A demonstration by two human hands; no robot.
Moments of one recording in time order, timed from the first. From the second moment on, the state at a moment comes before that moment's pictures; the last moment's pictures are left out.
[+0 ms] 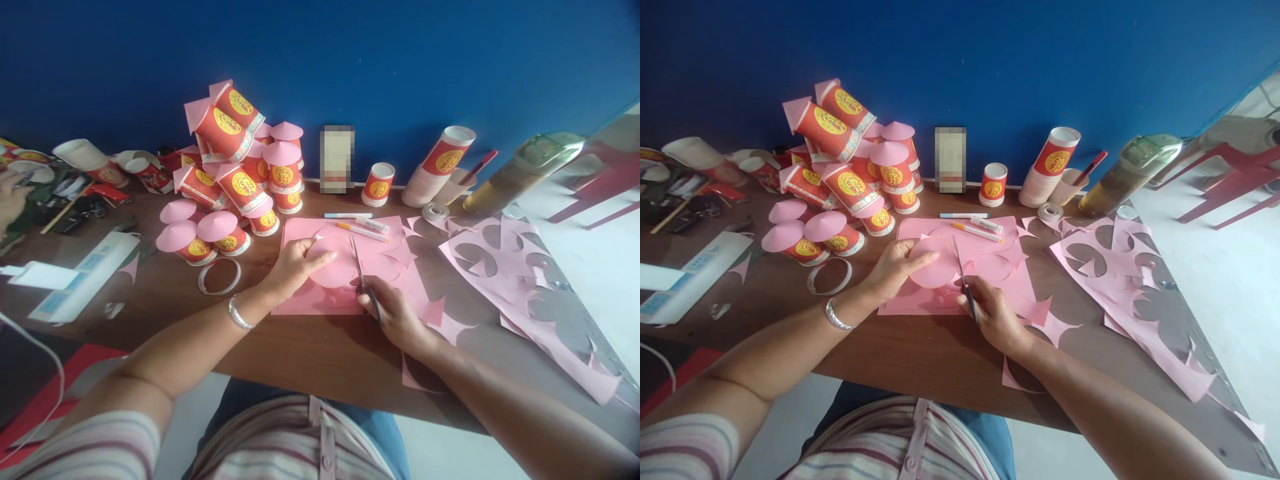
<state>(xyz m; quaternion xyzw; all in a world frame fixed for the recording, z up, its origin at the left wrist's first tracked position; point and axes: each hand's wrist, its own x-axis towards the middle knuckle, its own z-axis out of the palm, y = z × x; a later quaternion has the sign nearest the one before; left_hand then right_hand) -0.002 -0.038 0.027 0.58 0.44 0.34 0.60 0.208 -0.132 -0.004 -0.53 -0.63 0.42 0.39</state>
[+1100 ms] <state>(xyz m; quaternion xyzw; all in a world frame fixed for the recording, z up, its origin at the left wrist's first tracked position) -0.003 -0.034 0.029 0.58 0.44 0.34 0.59 0.207 -0.130 0.005 -0.51 -0.63 0.45 0.39</state>
